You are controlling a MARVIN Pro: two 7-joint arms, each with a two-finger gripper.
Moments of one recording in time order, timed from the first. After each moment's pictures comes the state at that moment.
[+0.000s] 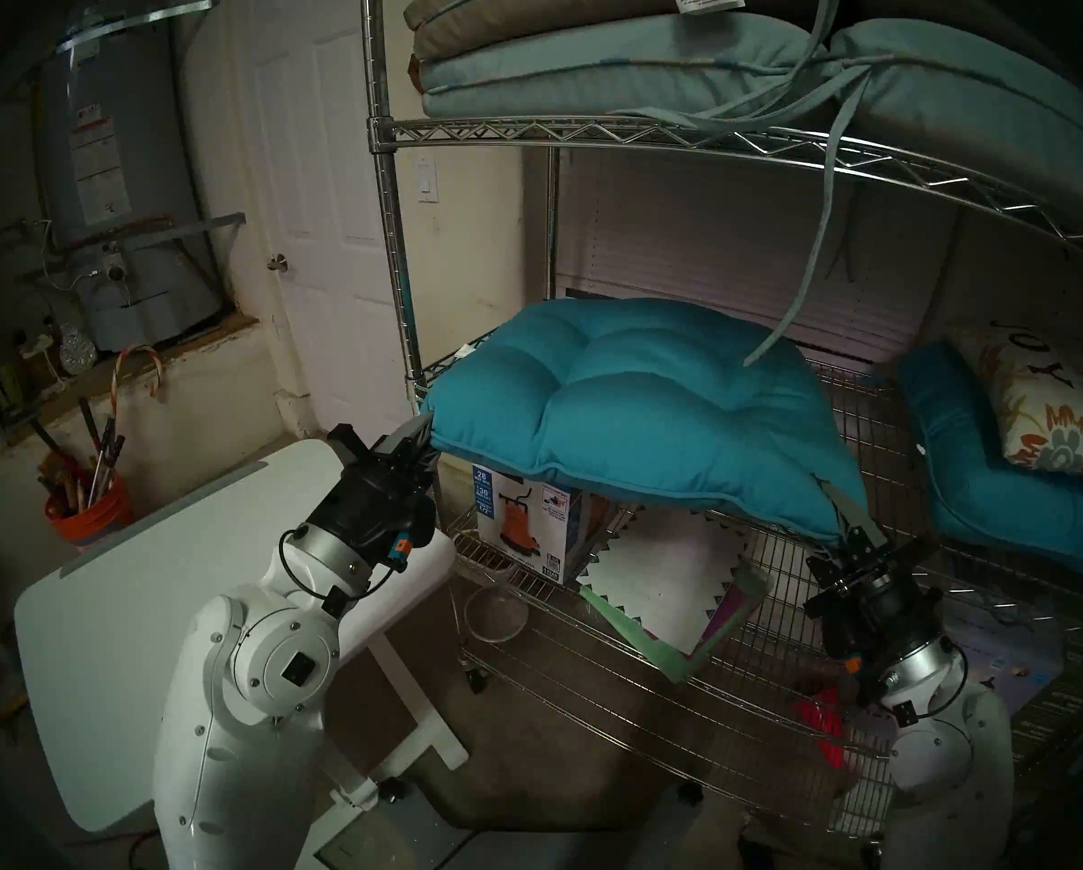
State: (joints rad) left arm 1.89 -1.48 -1.65 -2.16 1.00 -0.38 -0.20; right arm -2.12 -1.52 2.02 -2.13 -1.09 -0.76 -0.14
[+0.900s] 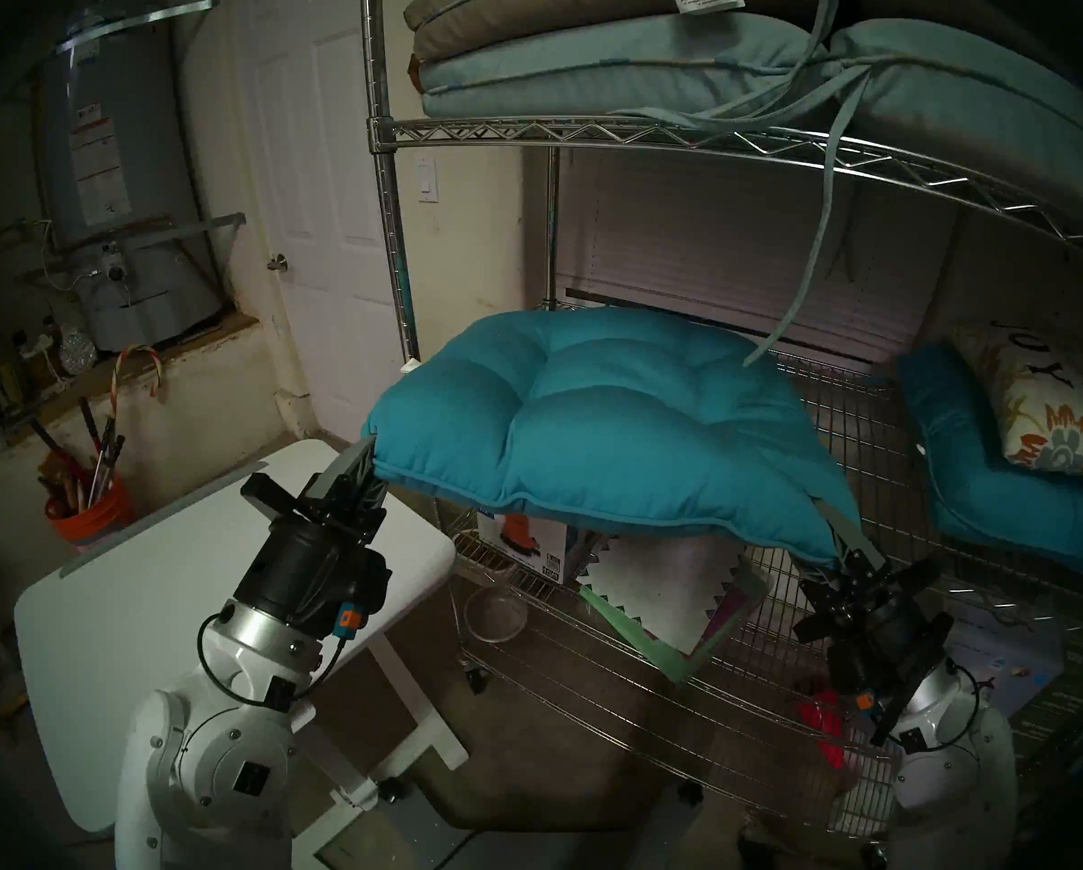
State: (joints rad) left arm 2.22 -1.56 -1.72 -2.39 1.01 -0.40 -0.03; right arm -2.20 -1.51 1.98 -2.16 -1.00 -0.87 -0.15
